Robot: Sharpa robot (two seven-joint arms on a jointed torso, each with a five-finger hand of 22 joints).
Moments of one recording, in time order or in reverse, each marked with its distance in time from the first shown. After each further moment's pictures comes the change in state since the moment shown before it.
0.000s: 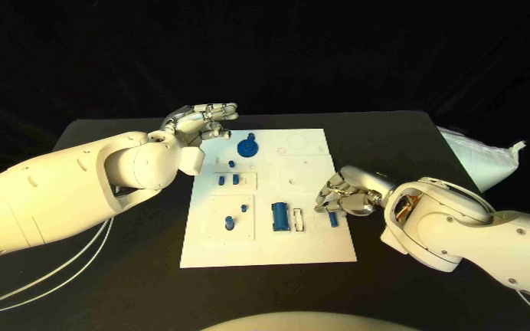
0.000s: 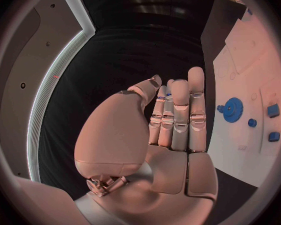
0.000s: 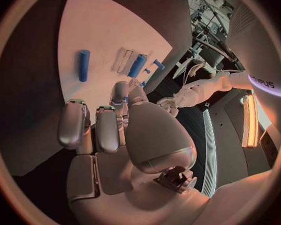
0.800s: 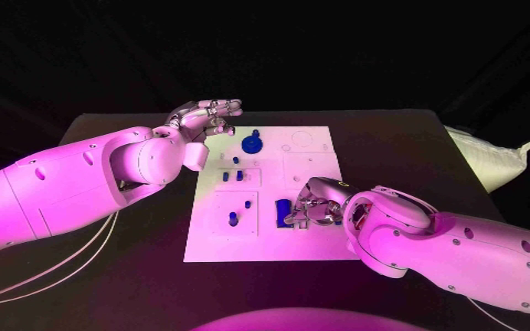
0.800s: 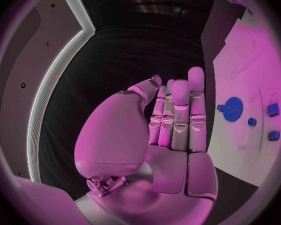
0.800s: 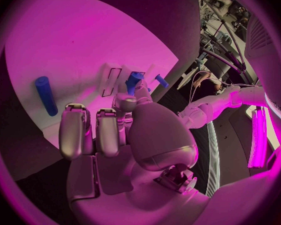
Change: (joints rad) left arm 0.000 0.002 0.000 0.000 0.000 0.000 0.001; left_hand 0.000 0.000 0.000 0.000 0.000 0.000 0.000 0.000 0.000 0.000 0.000 0.000 0.000 0.000 0.000 0.000 0.000 0.000 0.000 0.000 0.000 0.000; right arm -0.053 0.221 0.001 -0.062 -0.133 0.029 -0.216; right_hand -0.036 0.001 -0.005 0.027 -0.138 0.069 -0.026 0.057 0.005 0.090 -0.020 0.240 0.148 -0.002 -0.009 0.077 0.077 0.000 0.054 -0.014 0.058 0.099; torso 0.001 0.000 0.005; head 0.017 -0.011
